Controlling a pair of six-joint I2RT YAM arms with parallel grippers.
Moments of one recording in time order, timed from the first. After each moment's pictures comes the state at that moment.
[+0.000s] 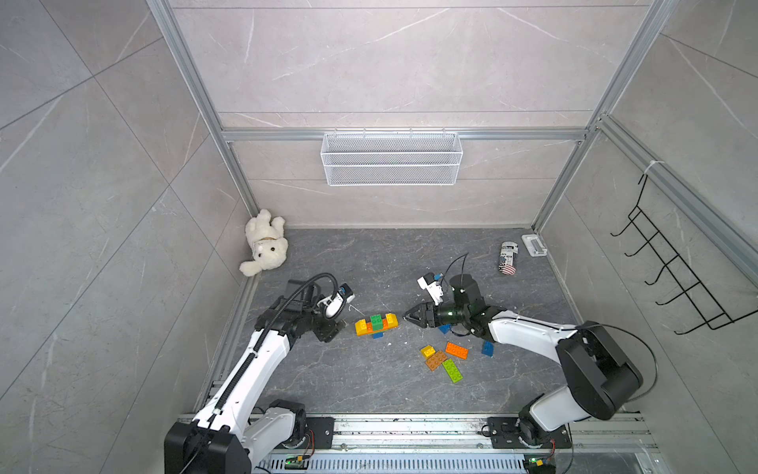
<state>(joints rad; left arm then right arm) -0.18 1.04 0.79 -0.65 0.33 0.60 0.56 1.52 0.82 0.07 -0.68 0.37</state>
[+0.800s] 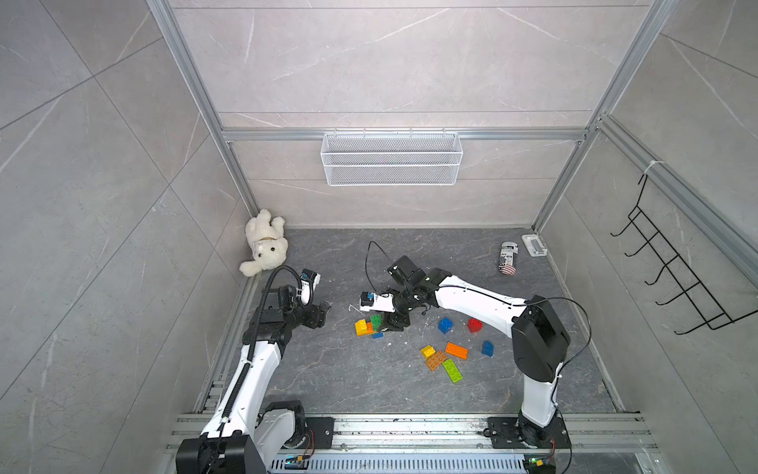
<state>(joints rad) 0.02 1.00 0.66 -0.37 0.40 0.25 0.80 1.96 1.56 -0.70 -0.48 -0.78</state>
